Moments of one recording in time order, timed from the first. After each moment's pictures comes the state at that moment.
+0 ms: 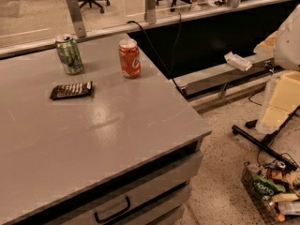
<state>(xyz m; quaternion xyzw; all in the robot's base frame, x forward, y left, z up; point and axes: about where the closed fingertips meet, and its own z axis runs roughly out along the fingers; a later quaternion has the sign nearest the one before) 0.438 -0.217 0.977 -0.60 0.78 -0.04 0.16</state>
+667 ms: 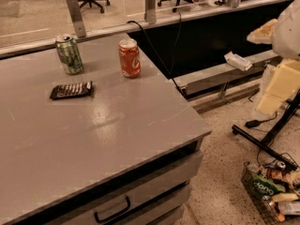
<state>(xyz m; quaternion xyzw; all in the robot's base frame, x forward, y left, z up) 0.461 -0.209 0.989 -0.62 0.75 -0.02 0.22</state>
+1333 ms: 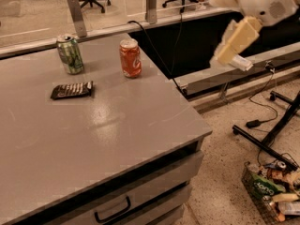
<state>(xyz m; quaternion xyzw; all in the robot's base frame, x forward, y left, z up) 0.562 -0.147 1.029 -0.64 0.66 0.10 0.37</state>
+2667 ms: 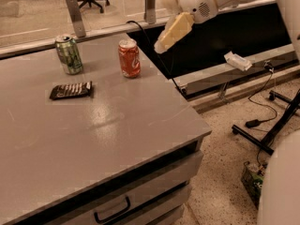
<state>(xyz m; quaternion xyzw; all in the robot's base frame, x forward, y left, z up) 0.652 -0.030 1.011 -0.64 0.60 0.24 0.42</state>
